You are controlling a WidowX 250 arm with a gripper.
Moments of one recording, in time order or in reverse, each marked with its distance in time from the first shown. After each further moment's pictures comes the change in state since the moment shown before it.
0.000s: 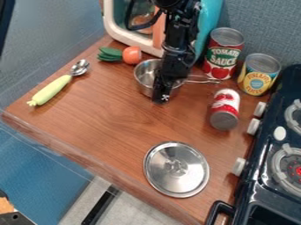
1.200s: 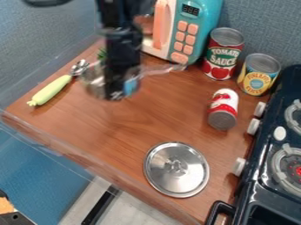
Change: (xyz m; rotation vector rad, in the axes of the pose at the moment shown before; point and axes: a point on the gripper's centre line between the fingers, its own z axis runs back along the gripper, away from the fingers) arm -0.092 -0.080 0.052 0.038 -0.123 0.174
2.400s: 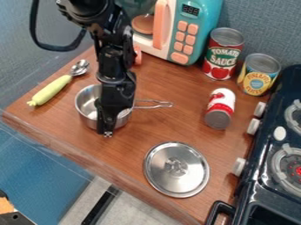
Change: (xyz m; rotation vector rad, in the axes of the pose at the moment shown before) arm -0.009 -0.013 -0.069 -0.067 0.106 -0.050
